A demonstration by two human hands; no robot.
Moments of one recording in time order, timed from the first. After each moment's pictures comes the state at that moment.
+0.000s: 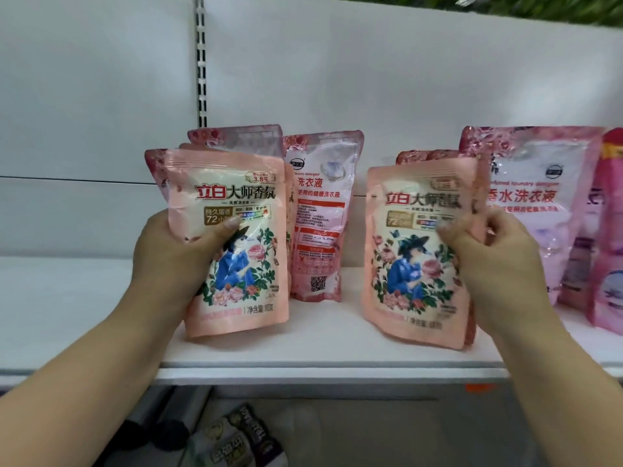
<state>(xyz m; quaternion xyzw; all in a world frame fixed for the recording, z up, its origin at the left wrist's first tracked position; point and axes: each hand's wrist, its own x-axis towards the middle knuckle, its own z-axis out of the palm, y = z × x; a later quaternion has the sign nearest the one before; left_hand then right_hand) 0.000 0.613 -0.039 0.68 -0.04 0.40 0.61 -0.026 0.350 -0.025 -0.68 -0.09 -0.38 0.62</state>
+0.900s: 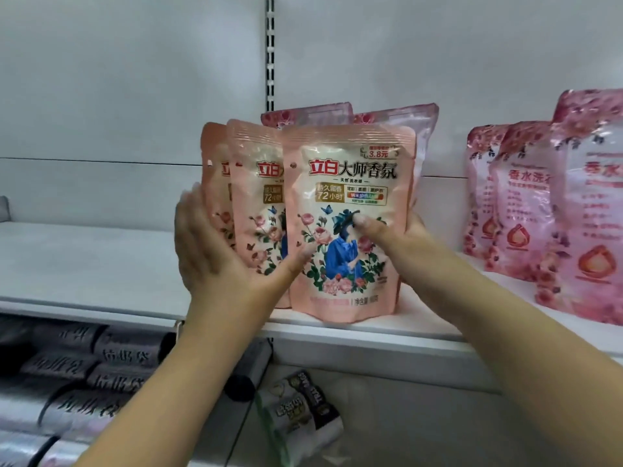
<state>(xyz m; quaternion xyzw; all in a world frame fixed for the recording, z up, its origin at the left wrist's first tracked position) -0.047 0.620 -0.083 0.76 0.00 0.53 0.37 -0.009 0.447 -0.037 -0.78 -0.21 -0.06 0.58</state>
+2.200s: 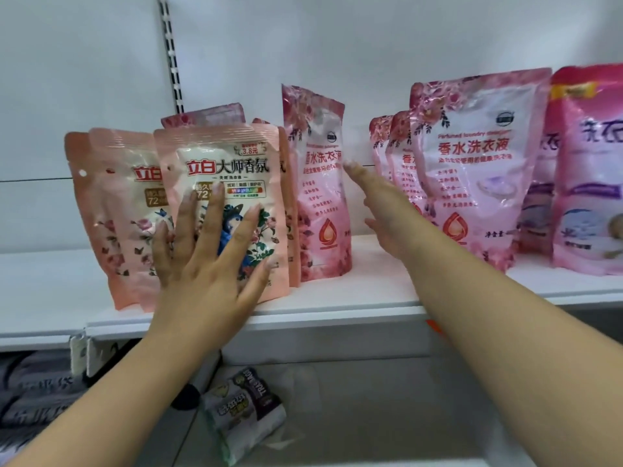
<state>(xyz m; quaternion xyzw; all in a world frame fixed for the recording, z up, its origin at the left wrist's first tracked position) -0.034 0.568 -0.090 0.85 -0.10 0.52 0.03 0.023 0.368 -0.017 -0.72 -0.10 -0.13 0.68</state>
